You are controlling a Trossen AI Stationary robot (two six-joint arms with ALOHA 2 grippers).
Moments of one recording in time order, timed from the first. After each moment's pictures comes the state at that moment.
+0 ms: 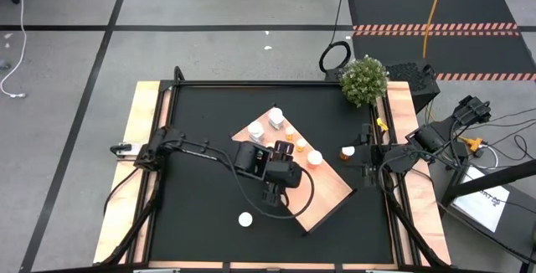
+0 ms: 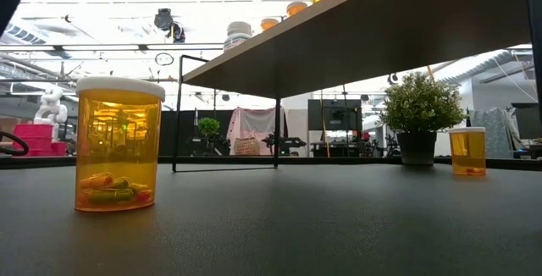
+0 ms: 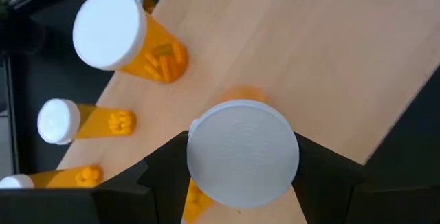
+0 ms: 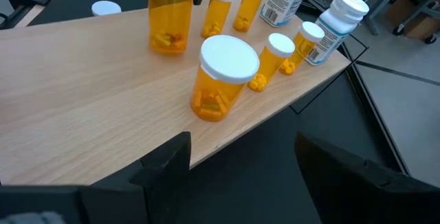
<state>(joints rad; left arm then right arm) -0.25 2.11 2.18 -1.10 -0.25 0.15 0.55 0.70 0.76 -0.73 0.57 0.12</state>
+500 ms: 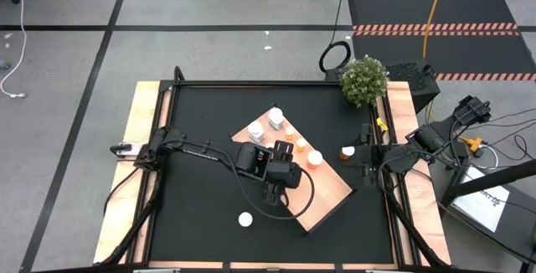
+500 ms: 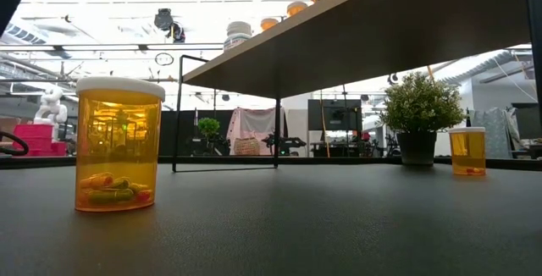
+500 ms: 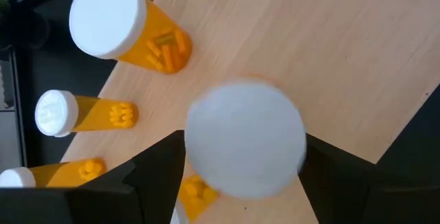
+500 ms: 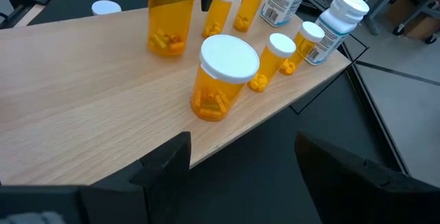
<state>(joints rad) -0.25 2.11 2.15 -1.10 -0.27 0.16 0.55 0.70 0.76 -0.73 0.57 0.12</state>
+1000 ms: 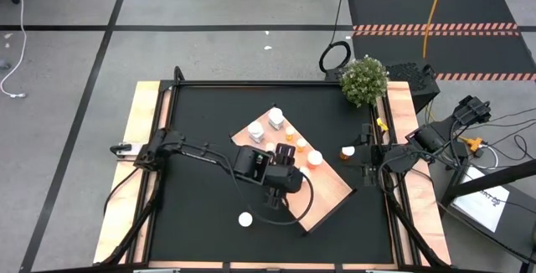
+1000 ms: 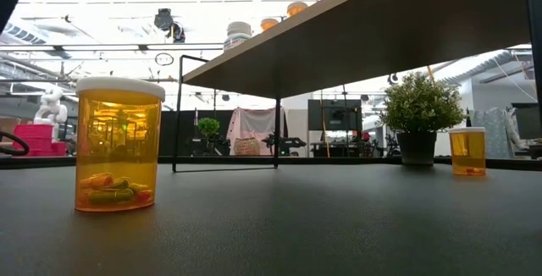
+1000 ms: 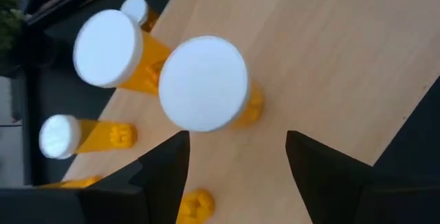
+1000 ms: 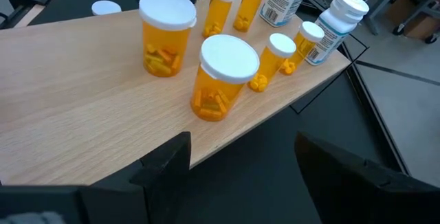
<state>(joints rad) -0.28 2.10 2.16 -1.05 -0.29 0.17 0.55 0.70 0.76 -0.73 0.57 0.12</state>
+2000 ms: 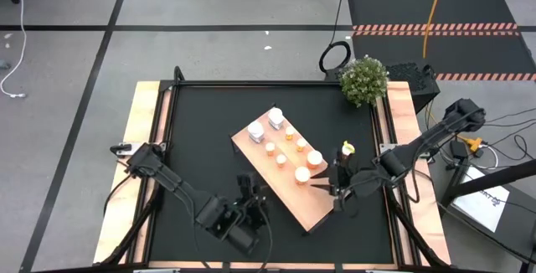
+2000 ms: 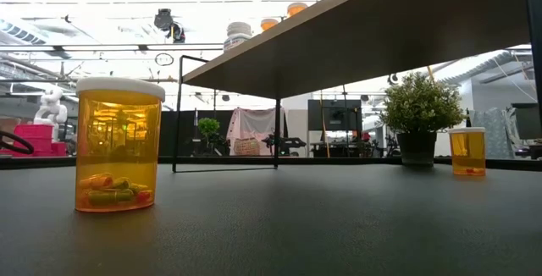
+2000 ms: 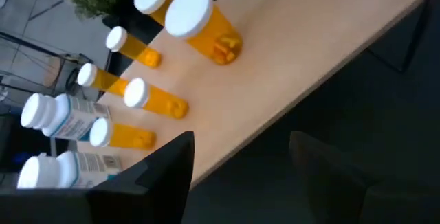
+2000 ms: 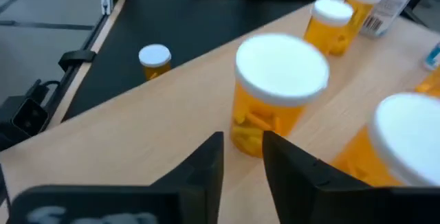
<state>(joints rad) -0.60 2.06 2.11 -1.26 -0.77 -0.40 0.56 1.13 0.74 -0.22 0.49 0.29</state>
